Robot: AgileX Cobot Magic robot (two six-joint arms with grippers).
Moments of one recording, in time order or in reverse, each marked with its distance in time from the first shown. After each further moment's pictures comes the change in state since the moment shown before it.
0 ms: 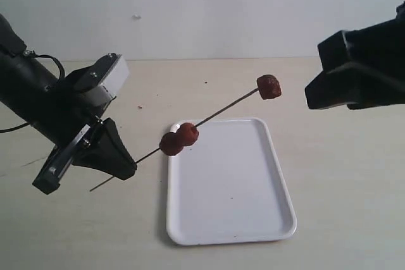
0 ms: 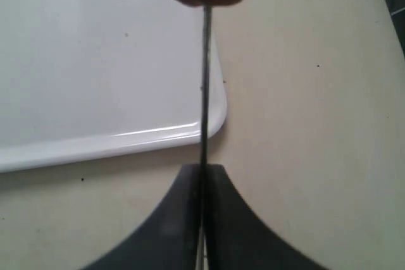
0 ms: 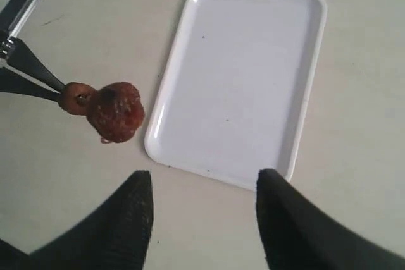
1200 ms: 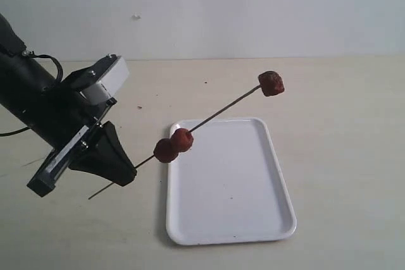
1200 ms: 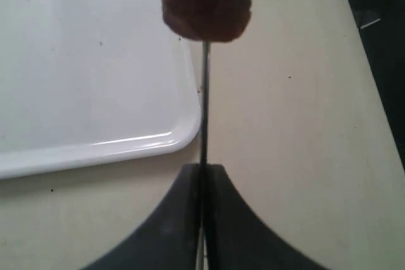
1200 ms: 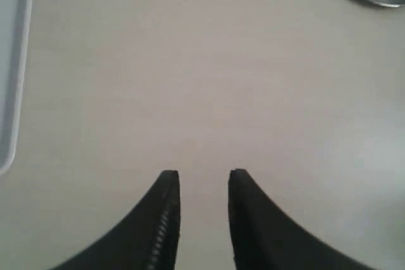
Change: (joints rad) left arm 0.000 0.000 0.000 -0.007 0.058 -0.026; right arm -0.209 -0.211 0.091 -0.531 0.227 0.038
